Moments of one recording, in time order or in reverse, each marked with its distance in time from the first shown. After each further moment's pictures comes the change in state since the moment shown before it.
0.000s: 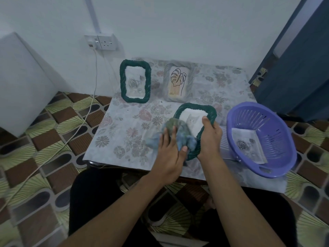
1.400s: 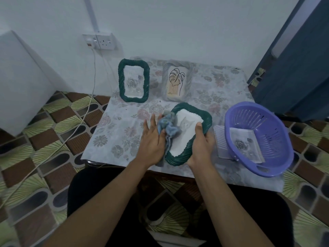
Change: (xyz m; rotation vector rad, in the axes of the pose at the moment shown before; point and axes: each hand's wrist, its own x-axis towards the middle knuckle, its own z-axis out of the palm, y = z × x) left_hand 0.026 -0.027 -0.033 0.023 0.099 -0.075; right_hand -0.026 0.020 0.000 0.127 -0.020 0.028
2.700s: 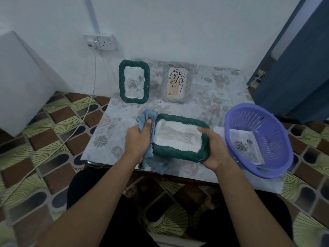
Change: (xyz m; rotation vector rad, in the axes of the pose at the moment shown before) left_hand 0.006 -0.002 -0.030 -0.535 0.351 -0.562; right_hand 0.017 -0.042 -0.037 -0.144 -0.351 0.487
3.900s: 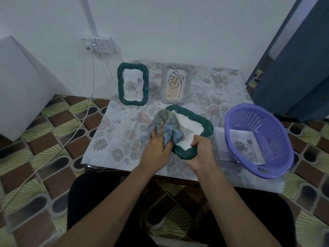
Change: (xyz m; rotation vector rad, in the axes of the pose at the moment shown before) left_hand -0.022 -0.017 0.025 0.475 -0.391 0.384; right_hand 0.002 0.027 0.039 0.310 0.037 -0.151
